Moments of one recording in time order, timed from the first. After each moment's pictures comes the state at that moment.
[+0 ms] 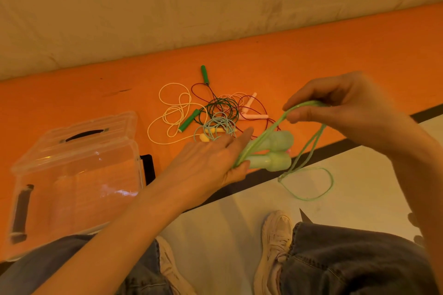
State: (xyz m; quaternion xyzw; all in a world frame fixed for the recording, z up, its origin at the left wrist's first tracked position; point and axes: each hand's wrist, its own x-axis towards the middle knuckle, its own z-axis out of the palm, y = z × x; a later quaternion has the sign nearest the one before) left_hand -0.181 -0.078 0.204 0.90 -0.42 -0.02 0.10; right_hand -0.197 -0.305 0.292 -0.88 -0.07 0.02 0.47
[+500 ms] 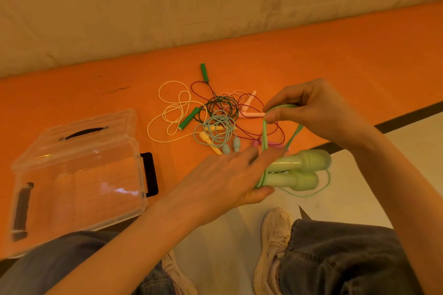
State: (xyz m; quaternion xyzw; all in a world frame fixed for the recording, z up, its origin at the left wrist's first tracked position) left_hand -0.205 -0.091 0.209 0.86 -0.48 0.01 0.19; right_hand -0.174 -0.289 0.260 -0.86 -0.04 0.04 0.50
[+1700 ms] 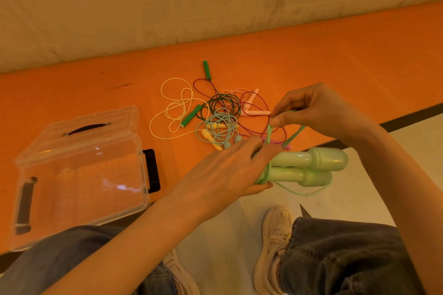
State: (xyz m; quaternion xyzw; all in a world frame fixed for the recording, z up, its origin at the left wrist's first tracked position) left_hand -0.204 -0.088 0.207 0.85 -0.48 0.01 0.21; right_hand -0.171 -0.297 0.254 -0.88 0.00 0.11 0.46
